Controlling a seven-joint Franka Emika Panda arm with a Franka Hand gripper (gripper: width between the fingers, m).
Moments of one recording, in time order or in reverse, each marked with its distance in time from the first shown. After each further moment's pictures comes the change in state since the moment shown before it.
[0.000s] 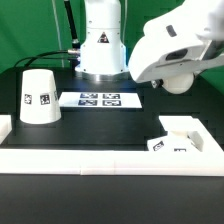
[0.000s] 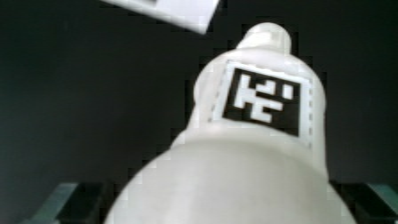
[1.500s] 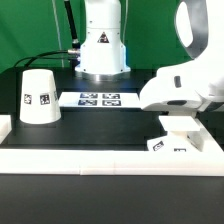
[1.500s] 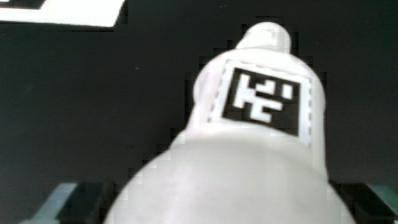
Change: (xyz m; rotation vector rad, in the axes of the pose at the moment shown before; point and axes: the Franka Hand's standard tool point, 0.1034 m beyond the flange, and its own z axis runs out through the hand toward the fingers) arm 0.019 -0.038 0.098 0.027 -0.219 0.249
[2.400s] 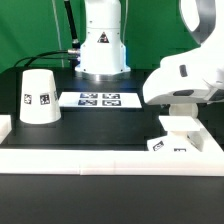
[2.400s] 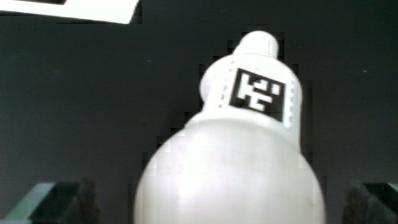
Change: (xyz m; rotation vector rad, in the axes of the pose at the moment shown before) arm -0.004 0.000 -0.025 0.004 0.023 -0.047
